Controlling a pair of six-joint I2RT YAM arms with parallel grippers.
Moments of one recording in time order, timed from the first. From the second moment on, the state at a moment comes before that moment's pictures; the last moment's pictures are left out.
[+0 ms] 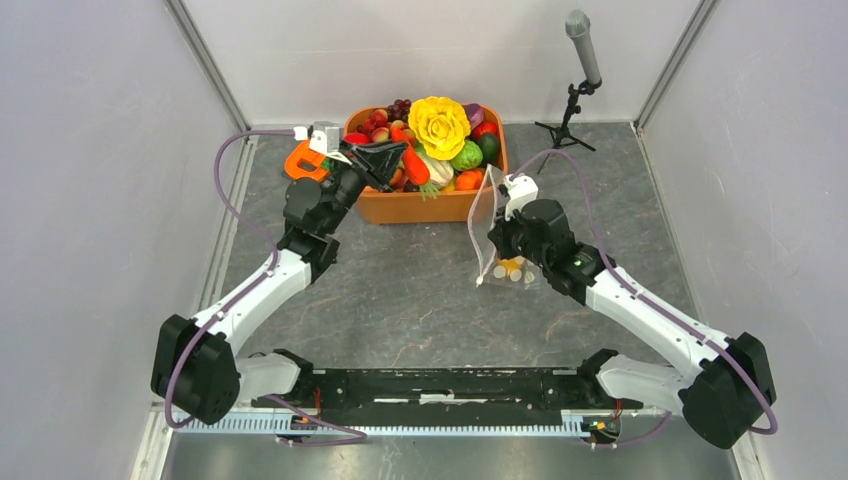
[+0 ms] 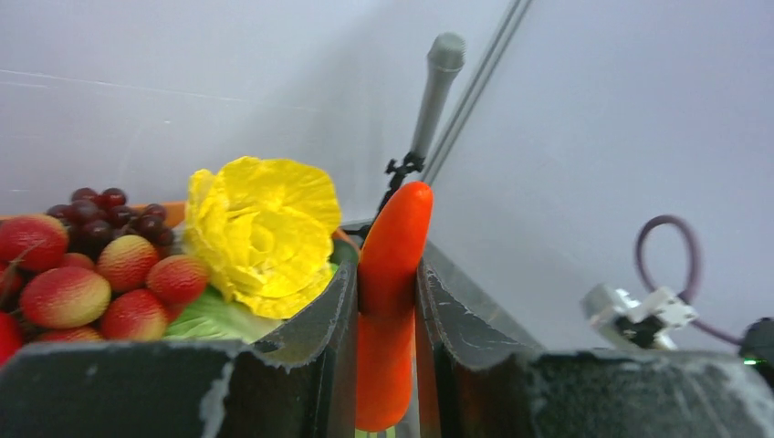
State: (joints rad) left arm -0.45 1.24 0.85 0.71 0.16 -0.46; right arm 0.62 1.11 0.79 -0.18 0.08 0.19
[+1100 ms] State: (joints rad) left arm -0.73 1.46 0.75 1.10 0.10 -0.66; right arm 0.62 1.00 0.73 -0.14 0.09 0.29
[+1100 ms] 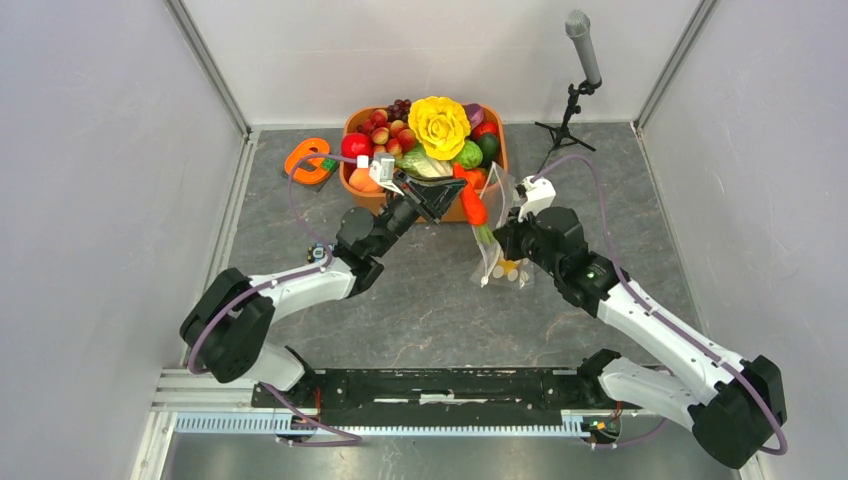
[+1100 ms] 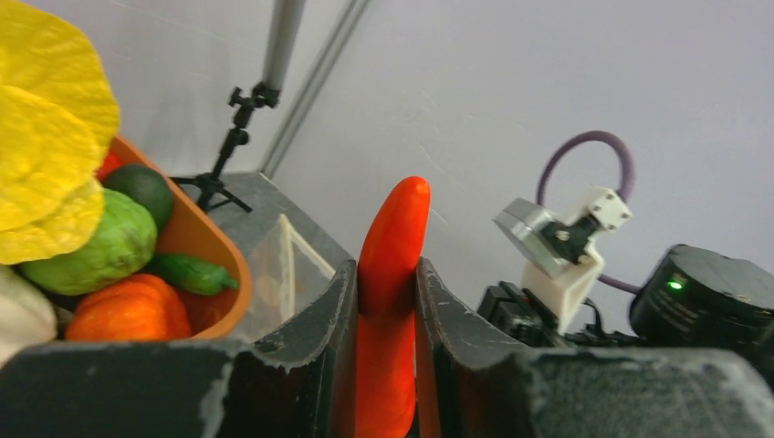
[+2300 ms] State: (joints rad) left arm -0.84 1.57 0.78 1.09 -0.01 -0.35; right arm 0.62 0.92 0.73 0.03 -0.03 0.49
